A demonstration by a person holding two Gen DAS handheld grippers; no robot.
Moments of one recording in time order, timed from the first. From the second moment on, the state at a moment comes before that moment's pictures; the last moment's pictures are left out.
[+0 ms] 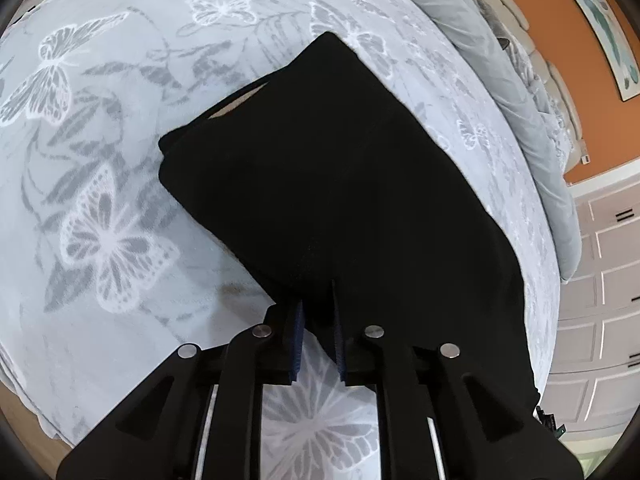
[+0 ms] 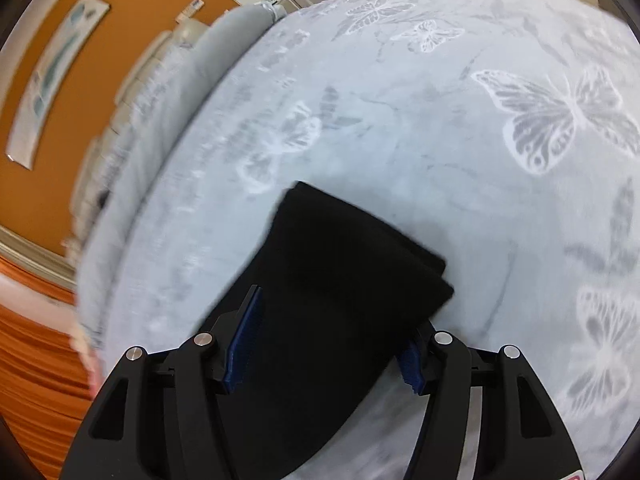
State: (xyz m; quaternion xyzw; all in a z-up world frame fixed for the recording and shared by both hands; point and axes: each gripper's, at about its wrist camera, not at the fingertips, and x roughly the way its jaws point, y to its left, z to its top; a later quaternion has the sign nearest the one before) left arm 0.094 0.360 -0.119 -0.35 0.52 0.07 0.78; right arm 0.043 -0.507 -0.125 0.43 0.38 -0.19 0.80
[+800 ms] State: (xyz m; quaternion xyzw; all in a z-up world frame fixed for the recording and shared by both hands) left arm 0.062 0.396 -0.082 -0.37 0.42 0.16 0.81; right arm 0.013 -0.473 -0.027 0.19 0.27 -0.32 0.89
